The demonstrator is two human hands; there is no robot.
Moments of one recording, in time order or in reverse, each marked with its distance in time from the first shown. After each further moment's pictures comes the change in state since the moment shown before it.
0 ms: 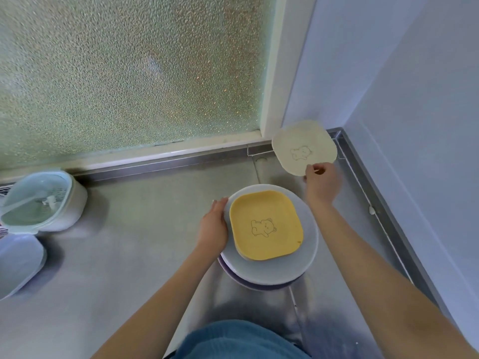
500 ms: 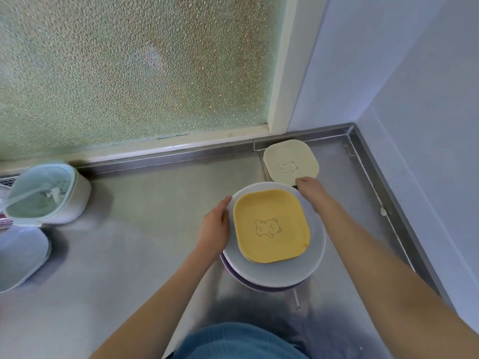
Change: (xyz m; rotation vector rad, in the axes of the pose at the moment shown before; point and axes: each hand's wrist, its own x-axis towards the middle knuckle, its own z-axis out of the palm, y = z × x) left_hand 0.001 -0.002 0.000 -0.070 0.035 -0.008; right_hand 0.010 0.019 0.024 -0.273 -0.636 0.205
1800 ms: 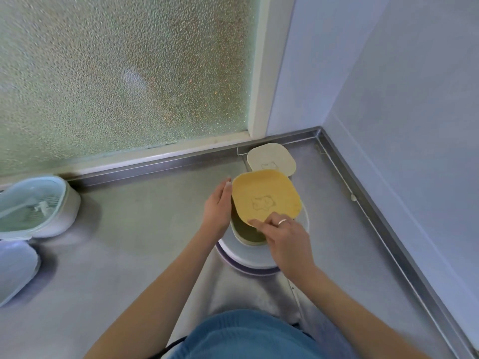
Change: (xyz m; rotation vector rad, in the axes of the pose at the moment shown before) left_hand -0.013 0.042 -0.012 -0.462 -0.052 0.021; right_hand -0.184 0.050 0.044 -0.560 0.486 -1.027
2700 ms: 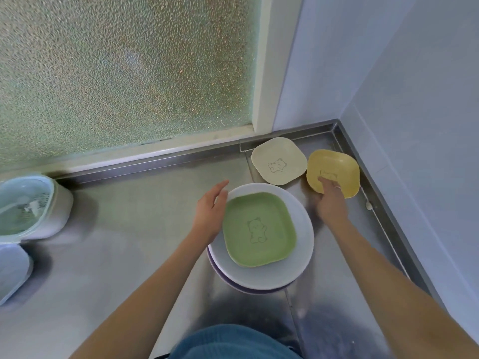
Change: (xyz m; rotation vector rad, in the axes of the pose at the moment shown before) left_hand 0.038 -0.006 0.002 0.196 0.045 -0.022; right_hand 0.069 0.182 0.059 0.187 -0.303 0.861
